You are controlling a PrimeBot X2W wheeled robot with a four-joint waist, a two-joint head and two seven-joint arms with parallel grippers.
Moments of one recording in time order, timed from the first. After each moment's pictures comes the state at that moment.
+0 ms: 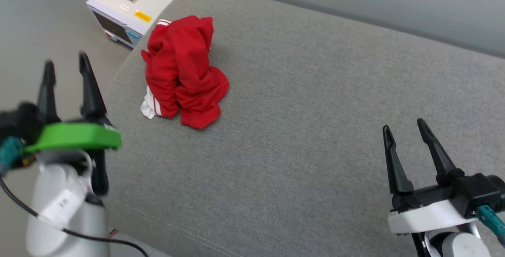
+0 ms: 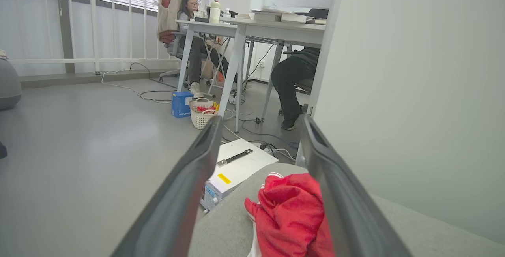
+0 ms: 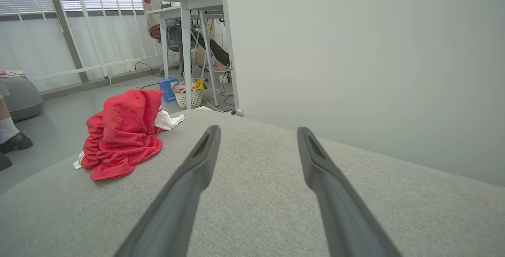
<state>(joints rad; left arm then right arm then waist) -0.37 0.11 0.19 0.17 -0.28 -0.10 -0.26 0.01 -0.06 0.05 -0.12 0.08 0.13 -0.26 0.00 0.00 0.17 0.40</state>
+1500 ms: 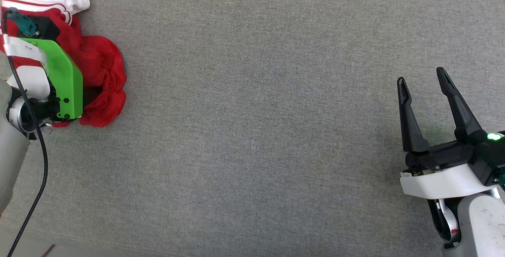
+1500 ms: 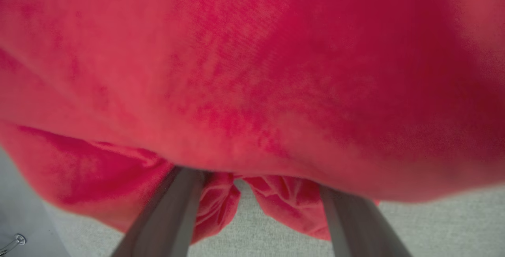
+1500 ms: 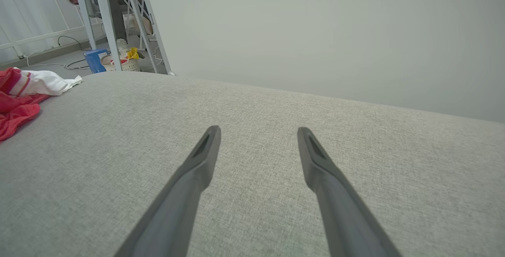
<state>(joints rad) -0.90 0.67 -0.62 0.64 -0.90 -0.13 0.74 -0.15 -0.13 0.06 -0.17 0.07 0.13 -0.26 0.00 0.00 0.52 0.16</state>
